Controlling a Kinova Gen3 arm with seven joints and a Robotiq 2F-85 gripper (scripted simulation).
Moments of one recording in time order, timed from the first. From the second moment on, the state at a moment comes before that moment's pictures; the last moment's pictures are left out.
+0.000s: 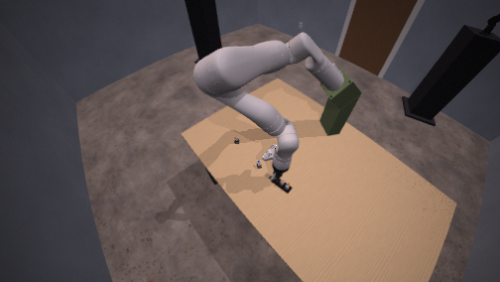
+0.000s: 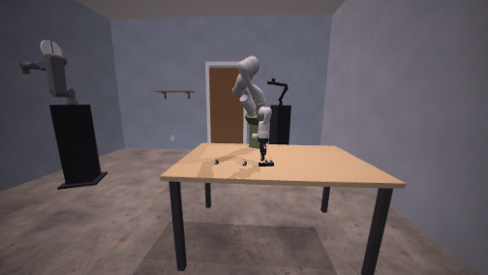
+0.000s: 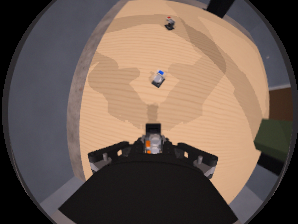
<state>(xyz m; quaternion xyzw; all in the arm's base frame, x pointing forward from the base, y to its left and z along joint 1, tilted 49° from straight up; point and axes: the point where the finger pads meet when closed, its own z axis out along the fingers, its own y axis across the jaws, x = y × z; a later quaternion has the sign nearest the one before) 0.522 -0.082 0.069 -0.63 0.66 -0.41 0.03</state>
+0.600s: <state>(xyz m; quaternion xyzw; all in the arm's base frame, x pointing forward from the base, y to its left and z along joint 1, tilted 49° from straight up) 0.527 -0.088 0.066 -0.63 0.66 -0.41 0.03</state>
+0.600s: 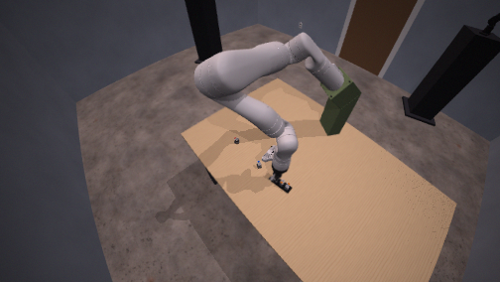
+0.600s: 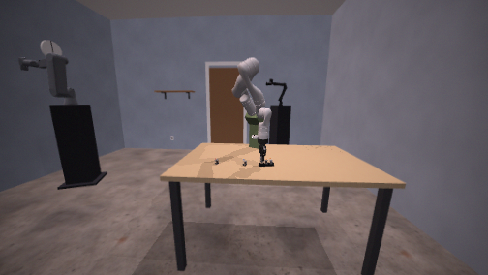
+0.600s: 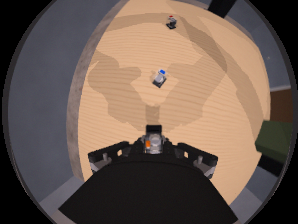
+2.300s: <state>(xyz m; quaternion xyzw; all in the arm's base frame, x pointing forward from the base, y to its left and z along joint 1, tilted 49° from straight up) 0.528 -0.092 0.061 -0.63 0.66 -0.41 0.03</state>
